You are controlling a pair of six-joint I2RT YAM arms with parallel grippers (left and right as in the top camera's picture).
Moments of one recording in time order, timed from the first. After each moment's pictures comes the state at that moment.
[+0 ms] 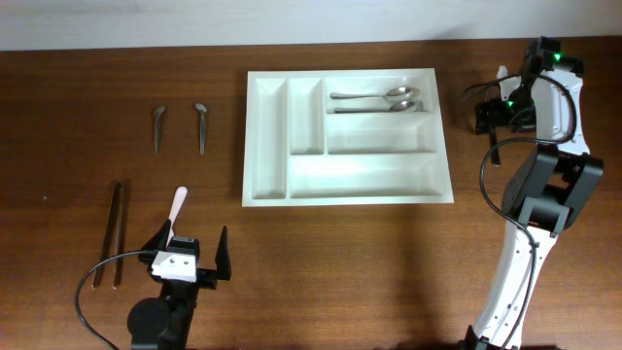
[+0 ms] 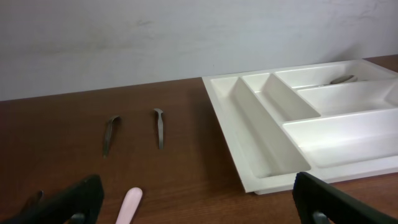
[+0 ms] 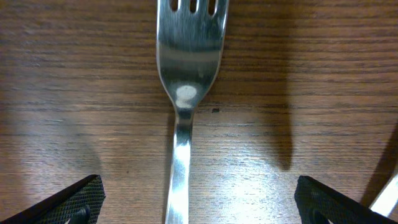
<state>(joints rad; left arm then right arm) -0.04 0.01 0.05 -0.16 0.09 0.06 -0.31 2.62 2.42 -1.26 0.00 -0.34</state>
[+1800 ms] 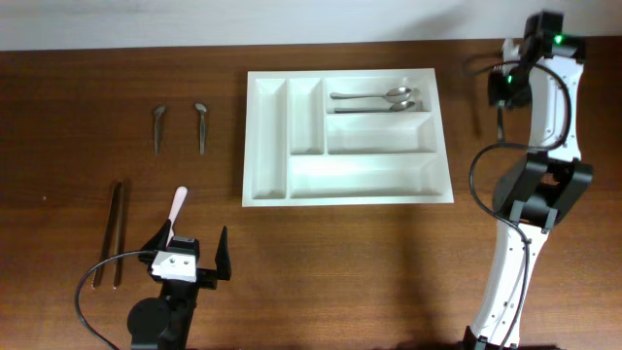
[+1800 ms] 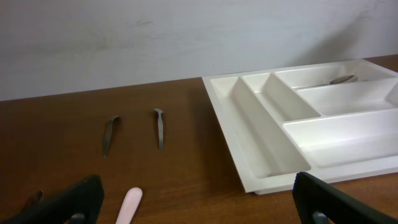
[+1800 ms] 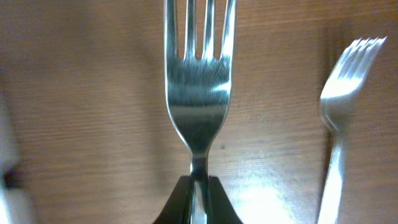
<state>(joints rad) -0.04 0.01 0.05 -0.16 0.09 0.06 -0.26 2.65 2.74 -1.36 -0.01 -0.17</state>
